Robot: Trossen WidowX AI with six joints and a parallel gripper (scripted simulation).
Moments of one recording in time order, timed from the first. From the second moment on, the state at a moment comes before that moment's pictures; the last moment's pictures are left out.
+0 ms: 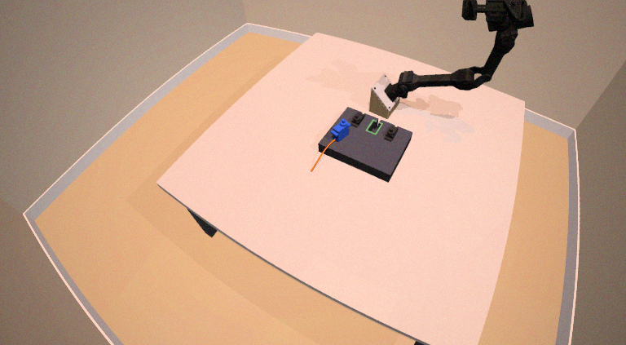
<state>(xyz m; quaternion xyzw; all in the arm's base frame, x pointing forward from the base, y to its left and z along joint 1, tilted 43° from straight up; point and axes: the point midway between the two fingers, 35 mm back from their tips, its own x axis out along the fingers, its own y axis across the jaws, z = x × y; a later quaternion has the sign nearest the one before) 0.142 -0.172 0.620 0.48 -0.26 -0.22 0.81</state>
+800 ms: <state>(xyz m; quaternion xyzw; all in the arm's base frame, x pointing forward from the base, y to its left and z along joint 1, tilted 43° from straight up) 0.223 -0.252 0.518 0.50 -0.09 -0.25 0.82</state>
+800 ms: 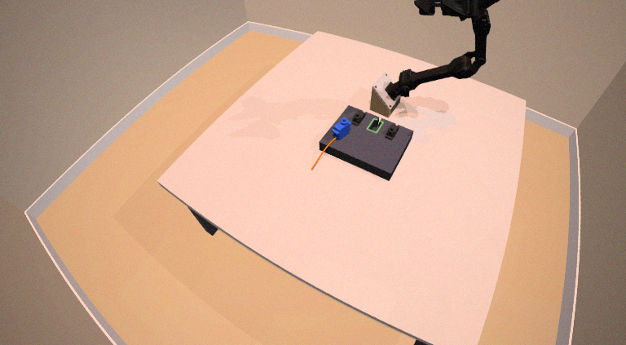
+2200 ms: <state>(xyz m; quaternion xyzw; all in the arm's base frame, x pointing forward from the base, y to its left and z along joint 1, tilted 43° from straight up) 0.354 -0.226 0.174 0.40 0.47 -0.09 0.78</state>
